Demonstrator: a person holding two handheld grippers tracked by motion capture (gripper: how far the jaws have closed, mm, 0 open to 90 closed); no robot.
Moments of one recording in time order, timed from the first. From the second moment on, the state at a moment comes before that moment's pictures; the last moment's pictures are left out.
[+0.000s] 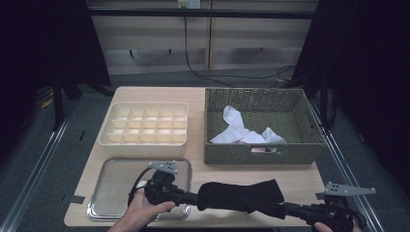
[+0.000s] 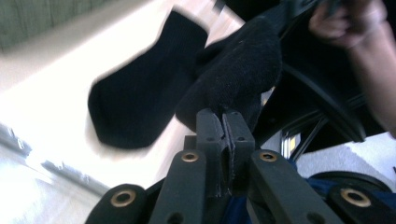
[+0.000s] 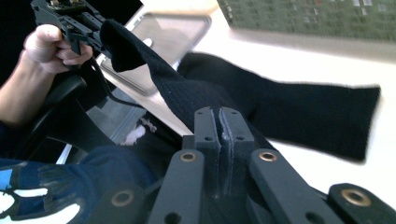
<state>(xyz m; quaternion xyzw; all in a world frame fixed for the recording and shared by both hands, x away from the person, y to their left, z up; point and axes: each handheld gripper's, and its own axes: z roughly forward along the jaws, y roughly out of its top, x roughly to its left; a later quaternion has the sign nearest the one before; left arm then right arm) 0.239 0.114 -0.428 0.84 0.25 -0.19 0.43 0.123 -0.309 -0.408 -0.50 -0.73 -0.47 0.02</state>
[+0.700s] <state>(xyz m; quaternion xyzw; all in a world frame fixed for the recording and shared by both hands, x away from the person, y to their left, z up) 0.295 0.099 -0.464 0.83 0.31 -0.19 0.42 0.205 -0.324 -0.465 -0.54 -0.70 -0.46 0.02</state>
